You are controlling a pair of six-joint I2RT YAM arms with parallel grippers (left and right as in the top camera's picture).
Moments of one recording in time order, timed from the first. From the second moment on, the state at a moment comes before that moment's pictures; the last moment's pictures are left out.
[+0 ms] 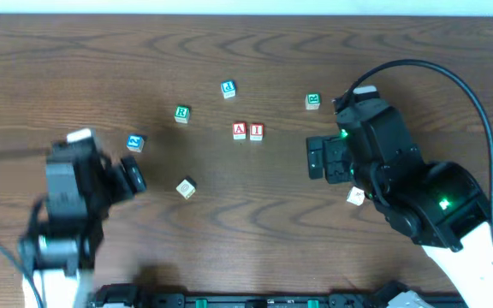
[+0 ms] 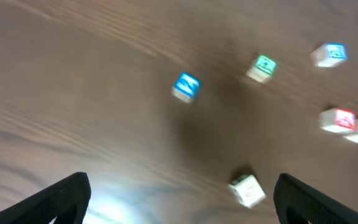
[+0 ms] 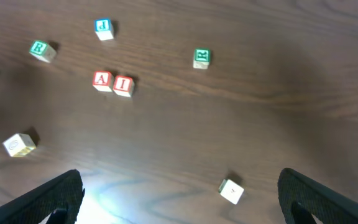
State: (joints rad) left arm 0.02 0.90 0.95 -0.92 -0.09 -0.27; right arm 0.58 1.19 1.44 -1.16 0.28 0.35
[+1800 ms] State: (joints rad) left arm 0.07 1.99 1.34 -0.83 -0.05 0.22; right arm 0.46 1.19 1.44 -1.16 0.28 0.28
